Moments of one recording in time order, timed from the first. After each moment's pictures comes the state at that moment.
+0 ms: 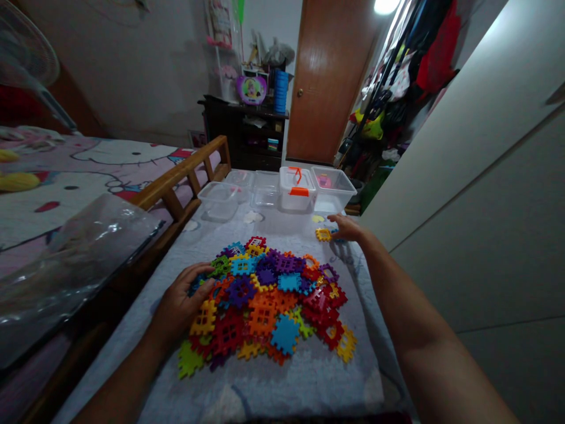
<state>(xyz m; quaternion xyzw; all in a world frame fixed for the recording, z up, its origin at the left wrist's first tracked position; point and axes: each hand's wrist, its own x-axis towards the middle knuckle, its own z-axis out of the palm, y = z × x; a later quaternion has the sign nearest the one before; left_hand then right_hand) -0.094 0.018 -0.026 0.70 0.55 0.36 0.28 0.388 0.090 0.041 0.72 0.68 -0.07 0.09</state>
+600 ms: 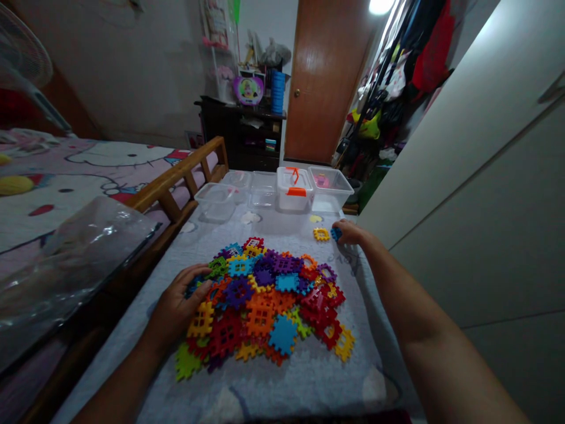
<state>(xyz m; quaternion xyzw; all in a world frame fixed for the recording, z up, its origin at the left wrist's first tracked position) -0.091 0.018 -0.024 0.69 0.55 0.36 0.28 0.414 0.085 0.024 0.74 0.66 -0.08 0.13</state>
